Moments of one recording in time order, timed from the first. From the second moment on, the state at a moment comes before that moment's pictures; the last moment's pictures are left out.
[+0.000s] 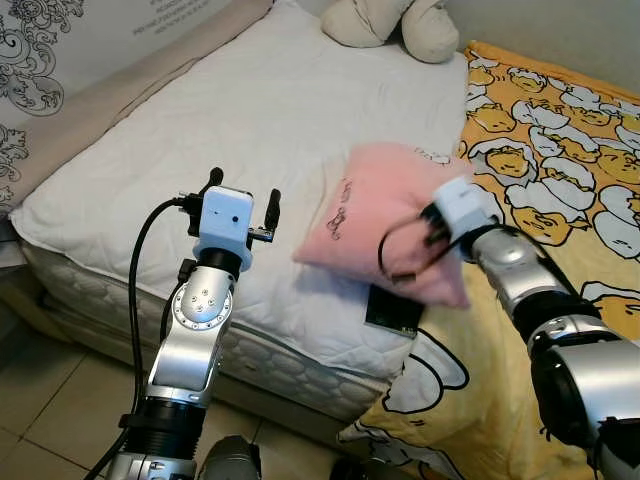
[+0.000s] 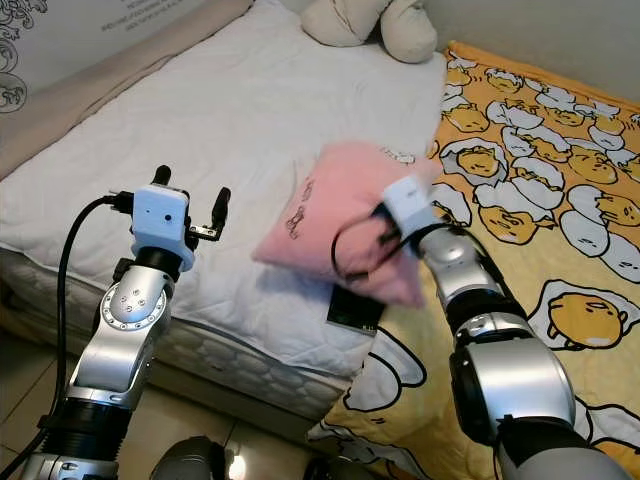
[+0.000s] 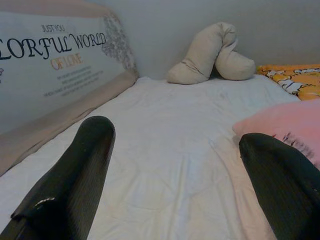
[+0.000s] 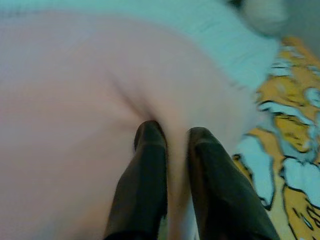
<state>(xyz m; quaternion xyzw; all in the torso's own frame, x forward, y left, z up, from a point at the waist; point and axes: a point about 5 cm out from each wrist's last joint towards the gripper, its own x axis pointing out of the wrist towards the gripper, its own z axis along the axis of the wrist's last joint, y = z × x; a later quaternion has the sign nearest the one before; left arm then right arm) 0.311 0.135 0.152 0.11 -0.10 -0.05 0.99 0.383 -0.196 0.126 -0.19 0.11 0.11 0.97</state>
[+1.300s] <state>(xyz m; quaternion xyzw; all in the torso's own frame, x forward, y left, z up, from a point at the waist) 0.280 0.161 0.118 0.13 -0.03 -0.09 0.99 0.257 -0.191 0.065 0.10 0.03 -0.11 0.99</state>
